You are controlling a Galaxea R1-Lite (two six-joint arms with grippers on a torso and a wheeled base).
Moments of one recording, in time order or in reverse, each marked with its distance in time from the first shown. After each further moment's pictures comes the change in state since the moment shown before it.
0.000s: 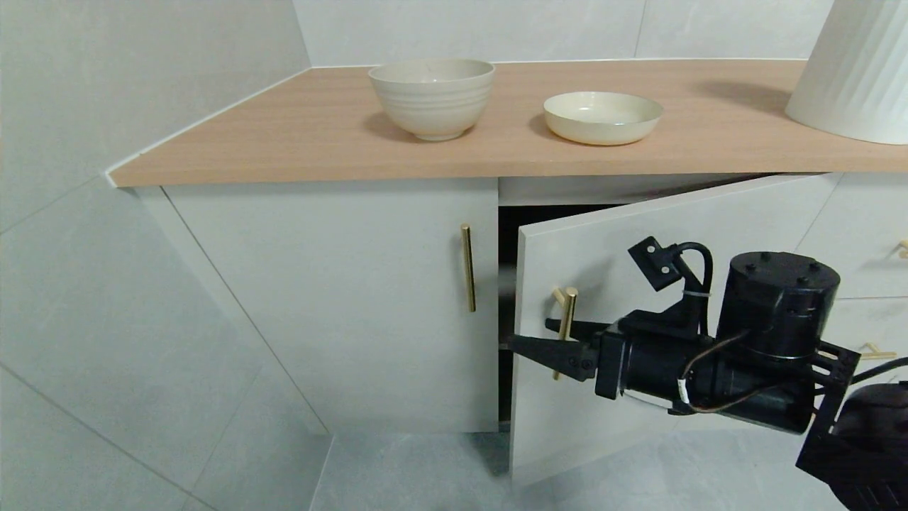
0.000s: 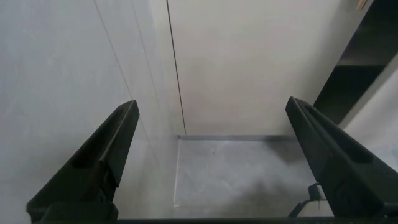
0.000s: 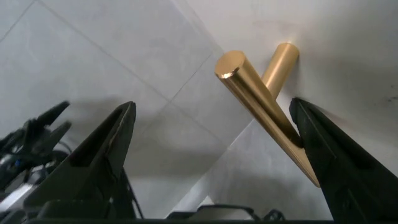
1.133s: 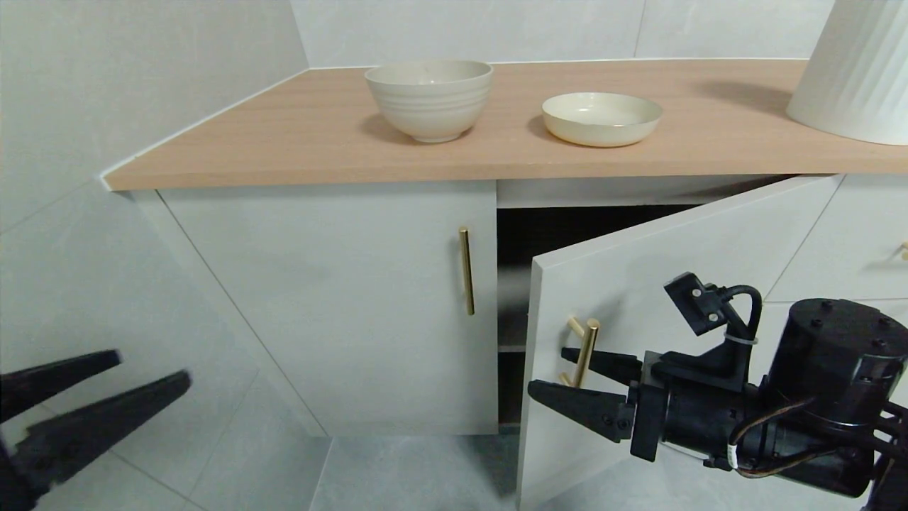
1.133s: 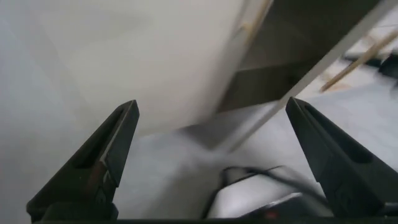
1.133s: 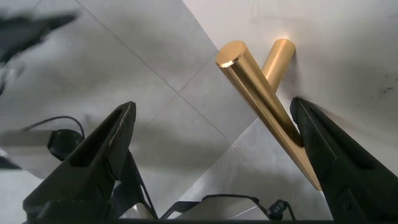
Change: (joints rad) left arm -0.115 0.894 -0.600 -0.052 -0.330 -0.130; right arm 0.058 -0.035 0.201 -0.170 -0.004 -0.001
